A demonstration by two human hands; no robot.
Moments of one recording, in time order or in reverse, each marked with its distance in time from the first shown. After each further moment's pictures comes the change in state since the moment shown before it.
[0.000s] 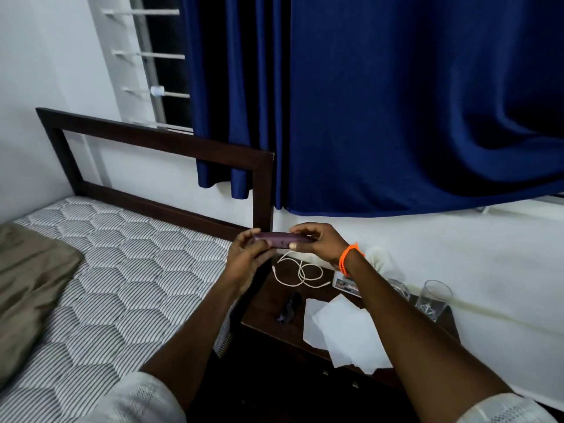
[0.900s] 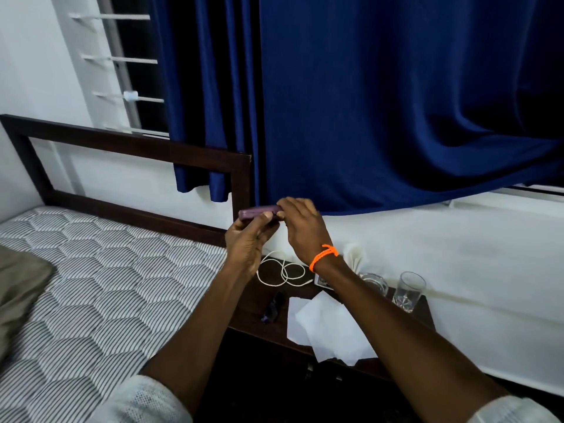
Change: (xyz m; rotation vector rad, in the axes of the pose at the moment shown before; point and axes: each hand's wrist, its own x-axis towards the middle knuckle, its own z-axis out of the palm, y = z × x) left_hand -0.002 0.013 0.073 -0.262 0.003 0.061; right_hand -0.021 -0.041 0.005 -0.817 0.491 -0.560
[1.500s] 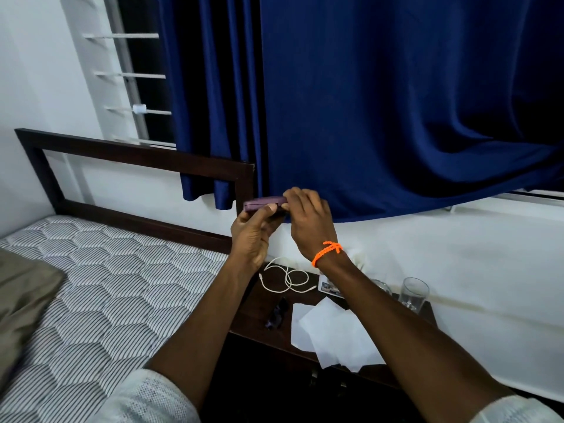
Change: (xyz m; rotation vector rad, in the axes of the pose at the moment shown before) left_hand 0.005 0.018 0.027 -0.023 -0.063 0.025; right_hand 0.019 -0.014 -0.030 -0.257 0.041 -0.027
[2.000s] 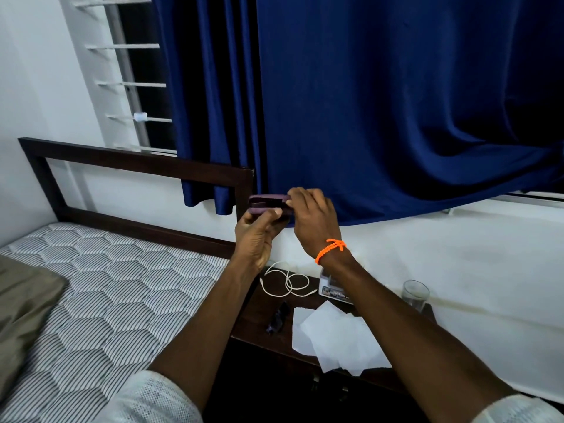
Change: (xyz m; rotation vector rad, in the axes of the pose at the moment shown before) left_hand -0.006 0.005 0.014 0.027 -0.020 0.011; right_hand 0.010 0.008 -0.010 -0.007 0.062 0.003
